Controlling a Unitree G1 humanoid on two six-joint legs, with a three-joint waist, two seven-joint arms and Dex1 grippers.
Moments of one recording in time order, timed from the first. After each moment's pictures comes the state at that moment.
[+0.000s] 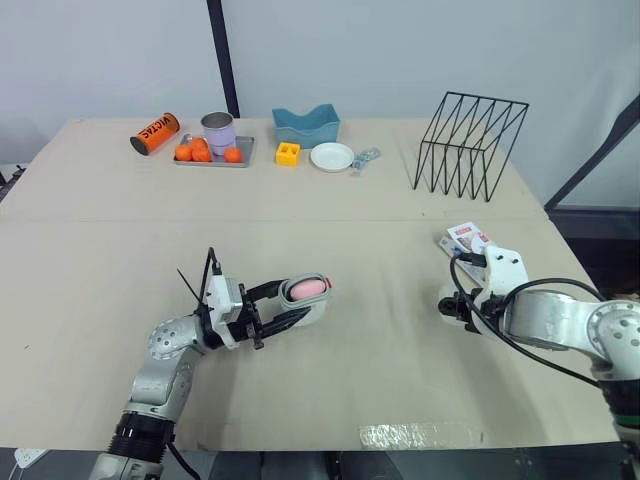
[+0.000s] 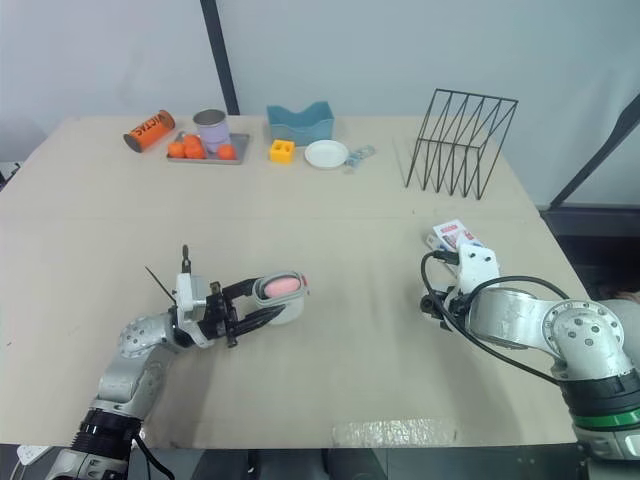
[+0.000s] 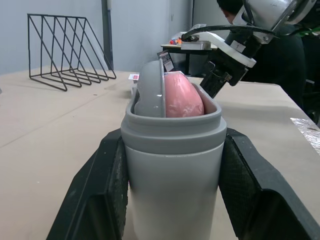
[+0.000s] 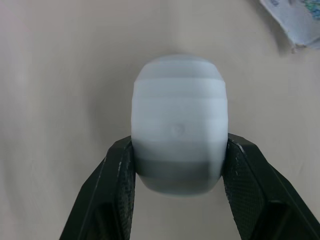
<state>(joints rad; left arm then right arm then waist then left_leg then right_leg) -0.19 0.31 -0.08 0.06 -0.45 -0.15 -1.14 -0.33 -0.97 0.02 -0.21 1.94 1.06 -1.04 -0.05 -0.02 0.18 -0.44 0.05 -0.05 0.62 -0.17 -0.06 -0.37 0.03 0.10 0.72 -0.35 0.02</state>
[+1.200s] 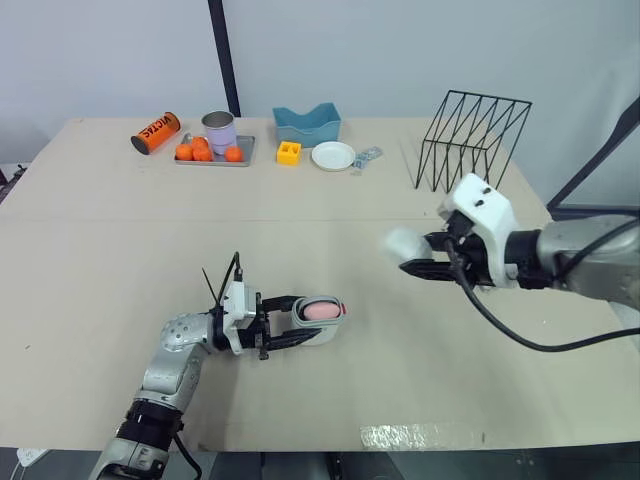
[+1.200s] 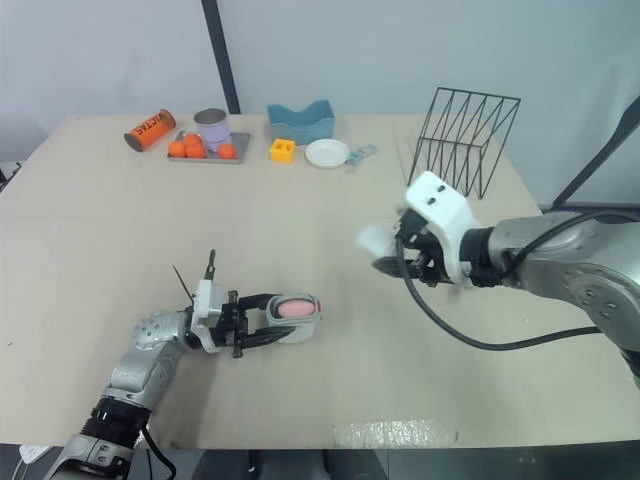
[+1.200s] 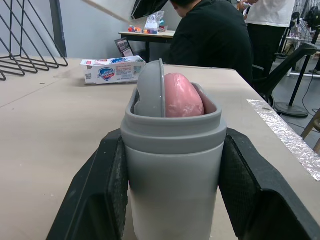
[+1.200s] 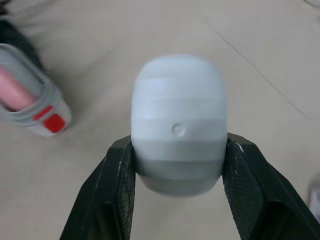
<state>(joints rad) -0.25 0.30 -0.14 0.16 -0.42 -0.15 -1.27 -0.72 -1.20 0.16 -0.51 1.03 1.09 0.53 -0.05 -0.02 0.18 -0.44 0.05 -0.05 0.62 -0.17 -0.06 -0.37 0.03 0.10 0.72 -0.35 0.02</state>
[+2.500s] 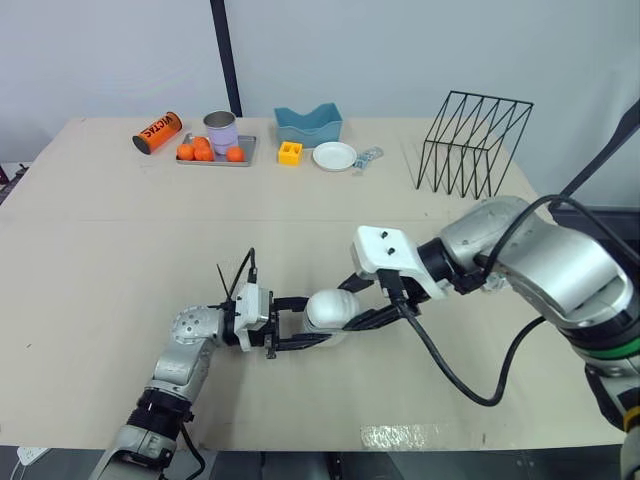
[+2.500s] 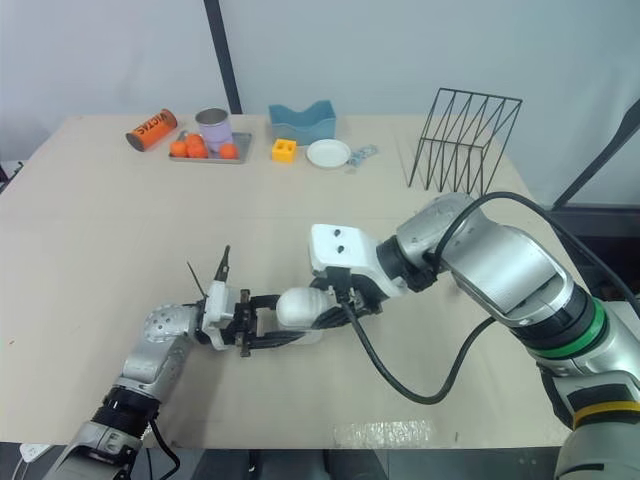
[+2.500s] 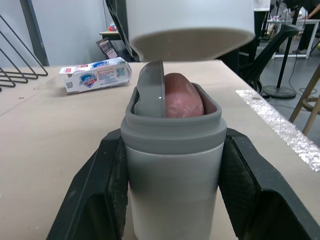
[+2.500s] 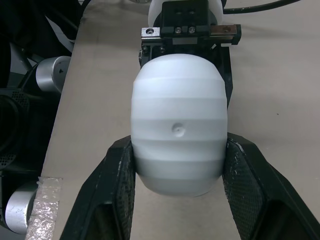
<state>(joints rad) -0.31 0.29 -0.19 0.22 -0.37 -0.24 -1.32 -0.93 -0.91 0.48 -0.46 0.48 0.96 1.23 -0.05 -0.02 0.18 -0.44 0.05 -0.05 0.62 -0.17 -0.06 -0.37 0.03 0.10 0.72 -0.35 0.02</state>
